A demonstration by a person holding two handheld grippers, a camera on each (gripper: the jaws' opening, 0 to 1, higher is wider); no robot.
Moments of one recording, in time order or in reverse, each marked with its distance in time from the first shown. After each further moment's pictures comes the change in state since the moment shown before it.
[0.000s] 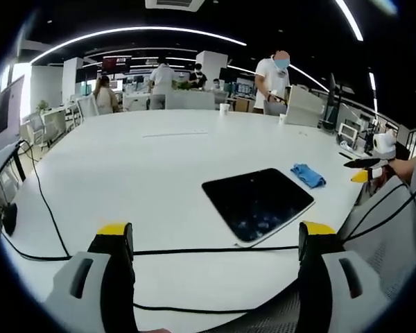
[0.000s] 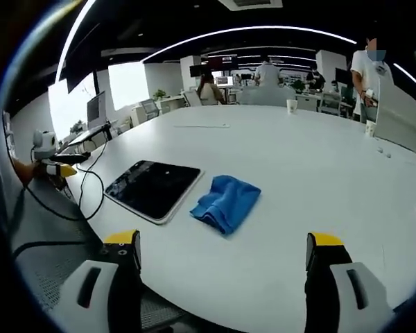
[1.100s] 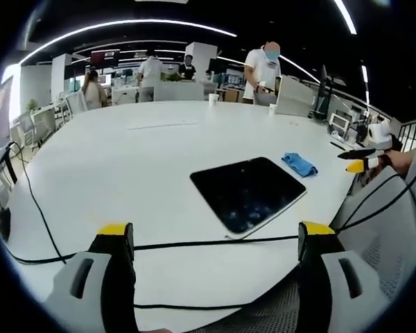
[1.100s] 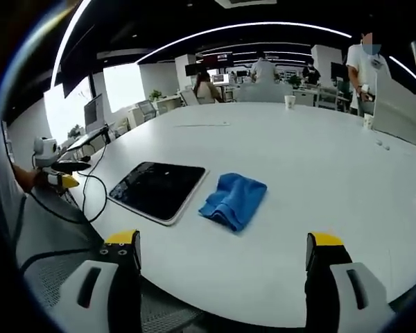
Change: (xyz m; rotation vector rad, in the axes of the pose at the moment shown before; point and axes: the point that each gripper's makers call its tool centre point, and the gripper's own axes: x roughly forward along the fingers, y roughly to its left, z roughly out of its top) left arm 0.006 -0.011 -0.013 0.026 0.067 -0.067; right arm -0.004 0.014 0.000 0.054 0.001 -0.008
